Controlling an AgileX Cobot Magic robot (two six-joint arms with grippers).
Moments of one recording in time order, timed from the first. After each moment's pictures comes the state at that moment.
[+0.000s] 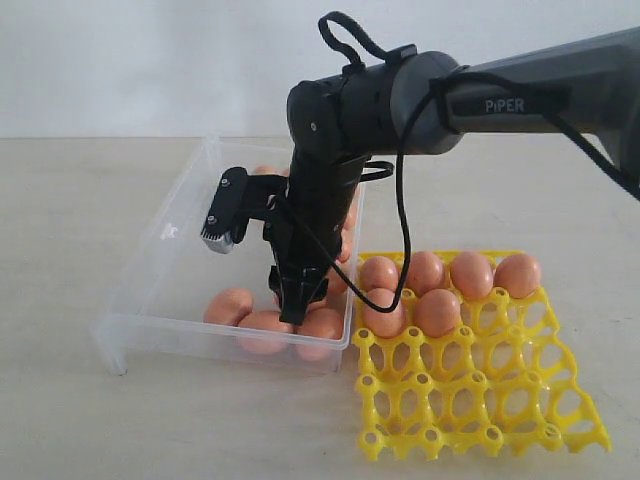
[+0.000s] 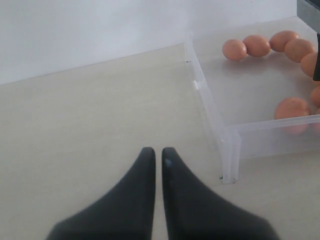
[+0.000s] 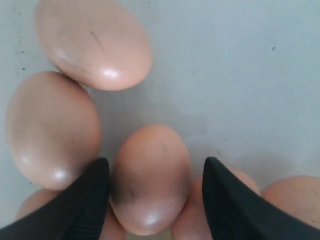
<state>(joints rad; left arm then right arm) -0.09 0.00 0.00 -0.11 0.36 0.27 0.56 2.15 -1.62 0.11 0.85 -0.83</state>
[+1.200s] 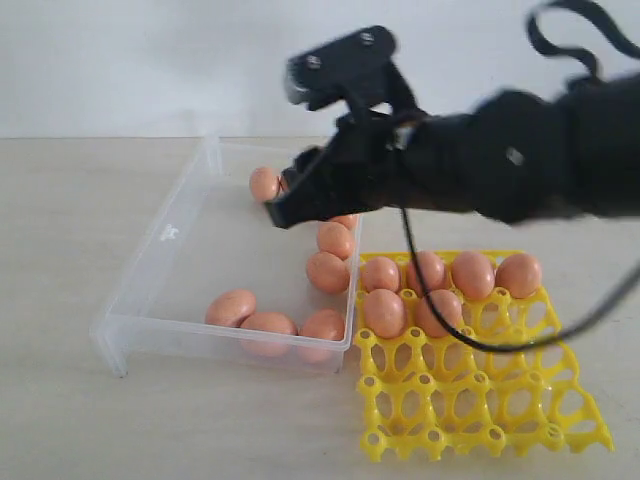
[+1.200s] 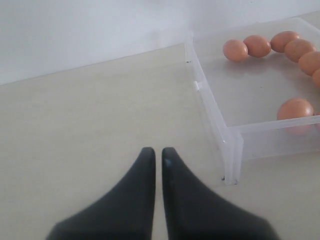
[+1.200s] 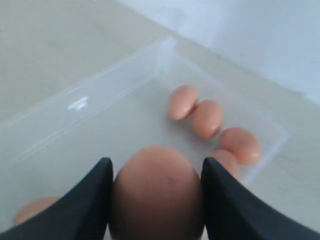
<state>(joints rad) -0.09 0.00 0.00 -0.11 0.36 0.27 0.56 1.60 -0.91 0.42 -0.16 -0.45</state>
